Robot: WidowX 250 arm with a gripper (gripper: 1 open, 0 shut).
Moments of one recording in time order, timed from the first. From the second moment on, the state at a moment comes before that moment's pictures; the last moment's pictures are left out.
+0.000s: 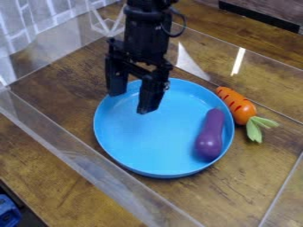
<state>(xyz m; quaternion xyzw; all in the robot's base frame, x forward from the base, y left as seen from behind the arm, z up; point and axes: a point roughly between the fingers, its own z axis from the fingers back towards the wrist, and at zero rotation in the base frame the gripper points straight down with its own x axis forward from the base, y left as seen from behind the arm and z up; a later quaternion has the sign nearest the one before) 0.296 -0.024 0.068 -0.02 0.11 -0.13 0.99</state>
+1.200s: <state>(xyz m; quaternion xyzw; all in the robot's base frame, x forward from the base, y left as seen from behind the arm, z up) 0.324 -0.128 0.058 -0.02 0.04 -0.08 1.00</state>
